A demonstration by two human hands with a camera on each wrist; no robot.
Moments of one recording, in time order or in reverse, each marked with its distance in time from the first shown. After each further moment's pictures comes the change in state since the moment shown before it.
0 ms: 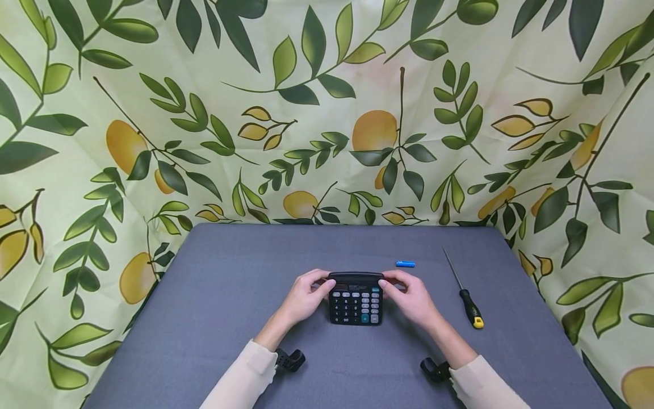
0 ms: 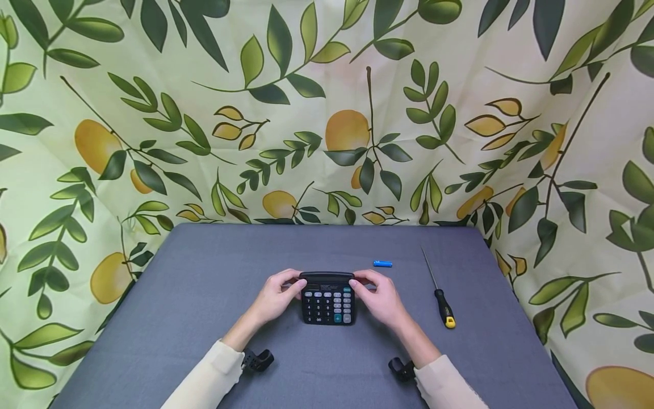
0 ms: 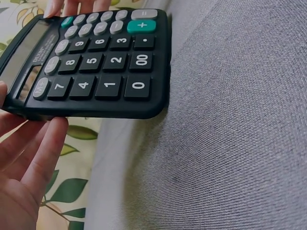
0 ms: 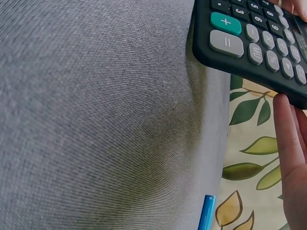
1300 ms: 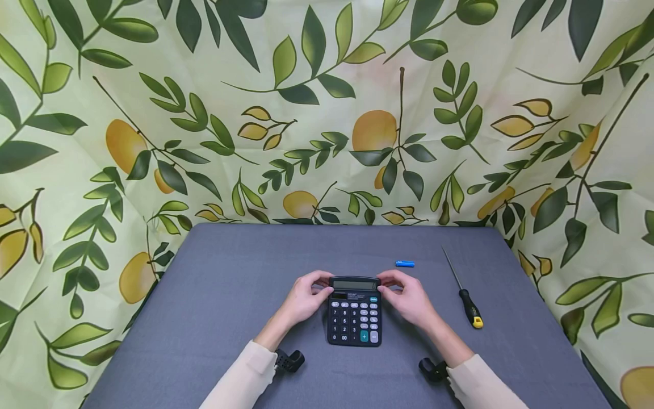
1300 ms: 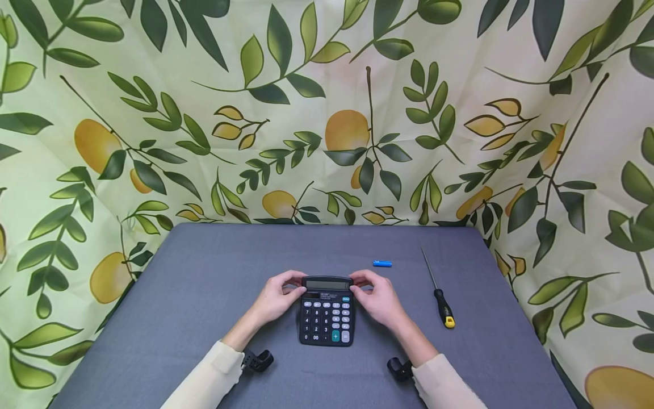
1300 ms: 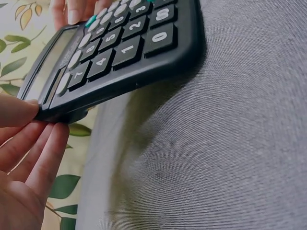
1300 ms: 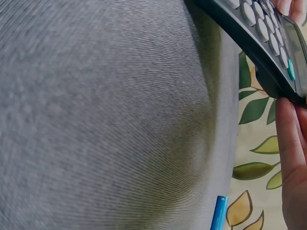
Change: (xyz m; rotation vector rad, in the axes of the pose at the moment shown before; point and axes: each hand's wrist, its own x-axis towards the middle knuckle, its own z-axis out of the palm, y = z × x) left_hand -0.002 -0.005 0.002 0.058 -0.022 -0.056; right_hand 0.002 0.006 0.004 -0.086 0.015 -0.047
